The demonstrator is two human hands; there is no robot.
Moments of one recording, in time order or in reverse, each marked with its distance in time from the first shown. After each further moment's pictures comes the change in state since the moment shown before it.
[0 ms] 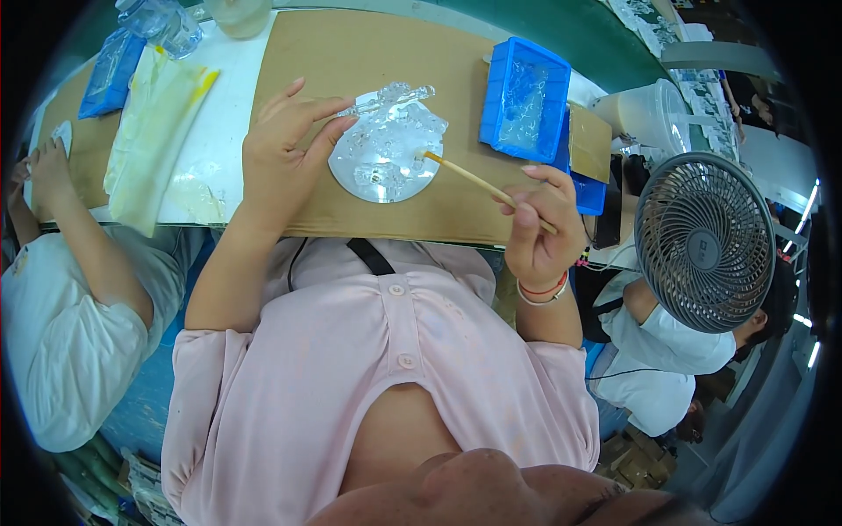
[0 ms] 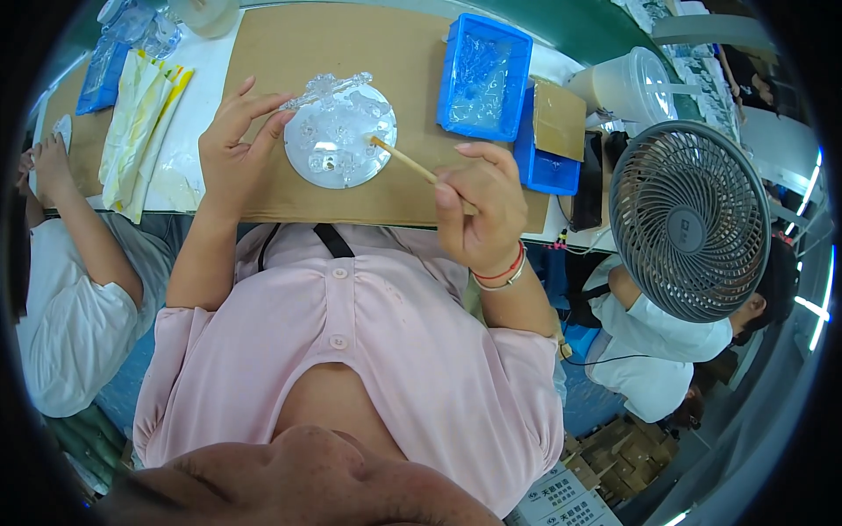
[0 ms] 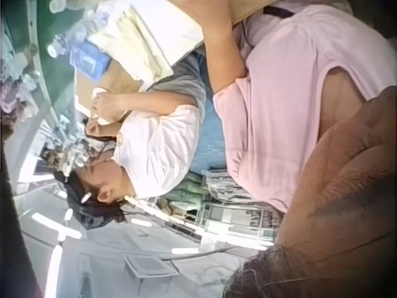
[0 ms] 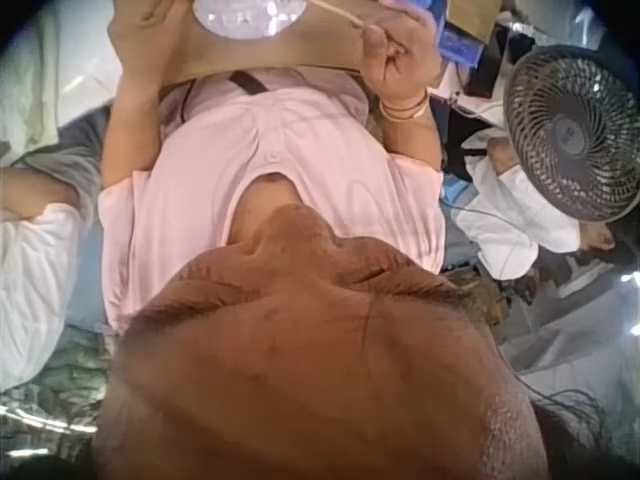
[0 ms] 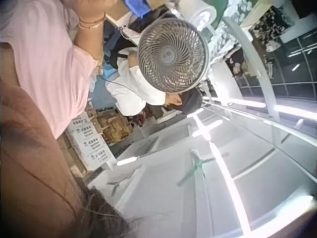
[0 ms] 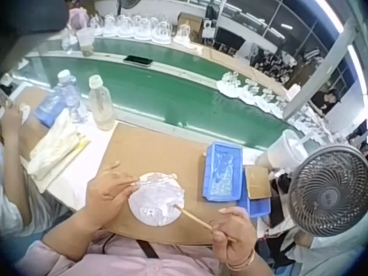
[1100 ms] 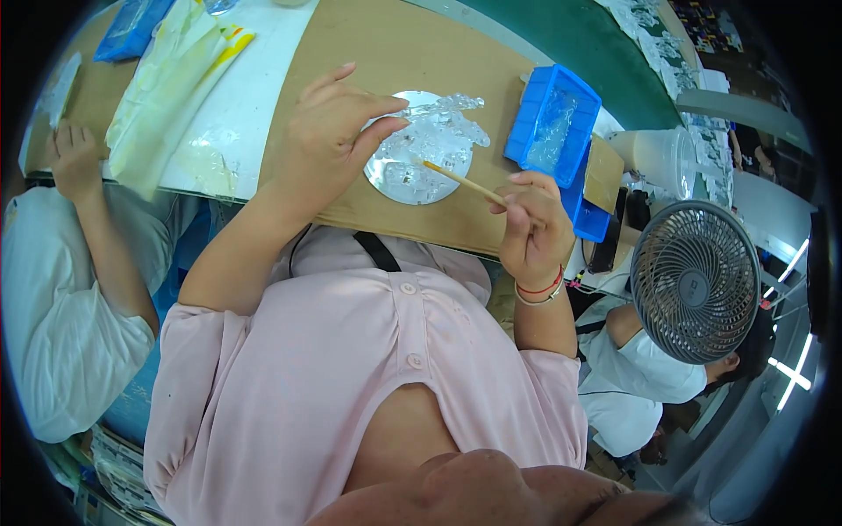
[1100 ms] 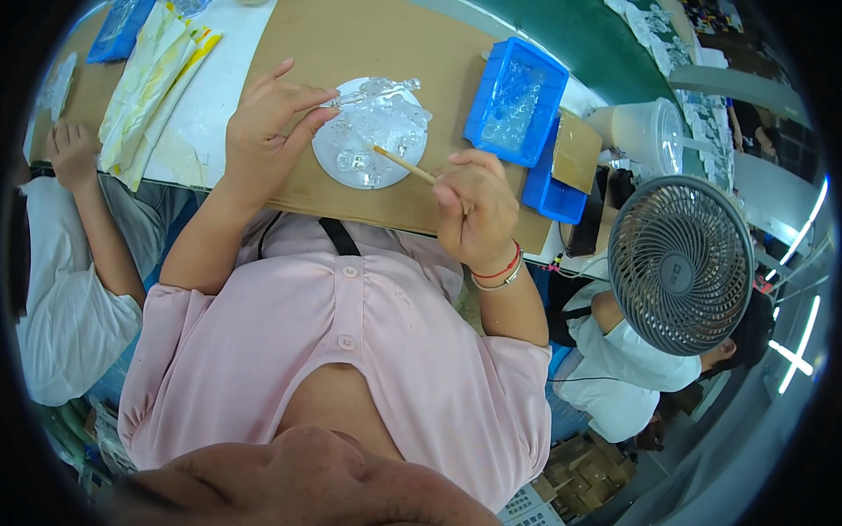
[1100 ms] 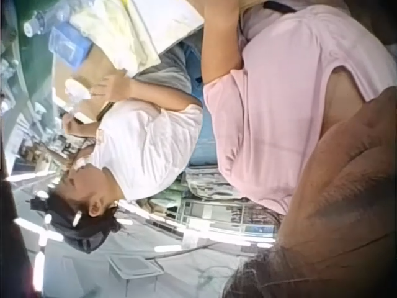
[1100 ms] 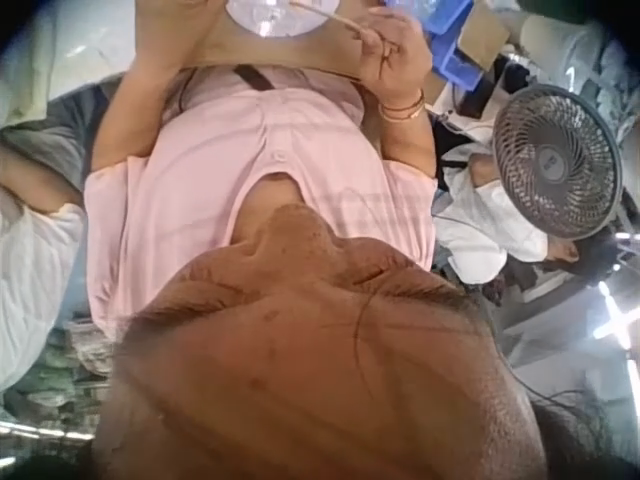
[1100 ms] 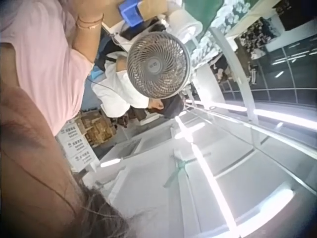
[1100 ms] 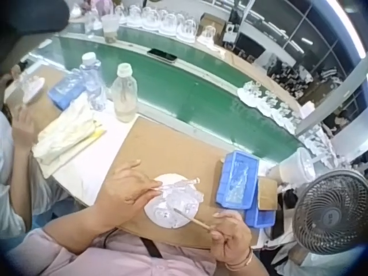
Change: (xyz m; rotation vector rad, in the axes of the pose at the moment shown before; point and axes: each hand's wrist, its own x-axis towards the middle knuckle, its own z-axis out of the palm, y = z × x) left_hand -0.005 0.002 -0.001 0.024 0.053 0.055; right_hand 0.009 0.010 0.028 0.075 -0.163 -0.076
